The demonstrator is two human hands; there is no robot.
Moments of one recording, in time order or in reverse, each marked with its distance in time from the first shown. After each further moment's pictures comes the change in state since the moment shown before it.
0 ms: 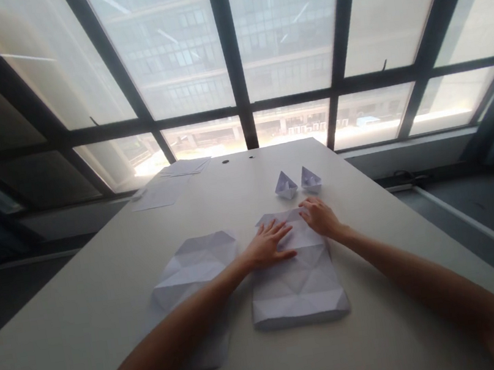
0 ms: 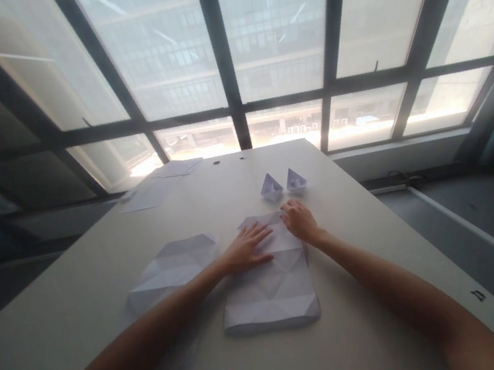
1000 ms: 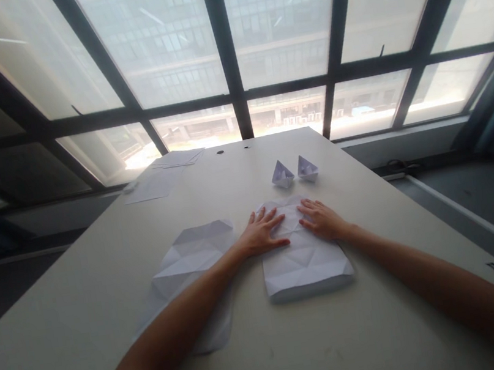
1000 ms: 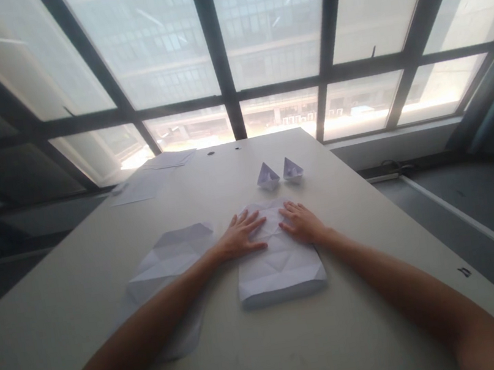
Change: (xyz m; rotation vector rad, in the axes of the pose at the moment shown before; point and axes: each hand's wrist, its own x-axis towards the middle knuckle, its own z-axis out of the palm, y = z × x) left_hand -0.005 -0.019 0.004 0.080 -0.091 -0.097; right_hand -0.042 0.010 0.002 -0.012 -0.316 -0.117
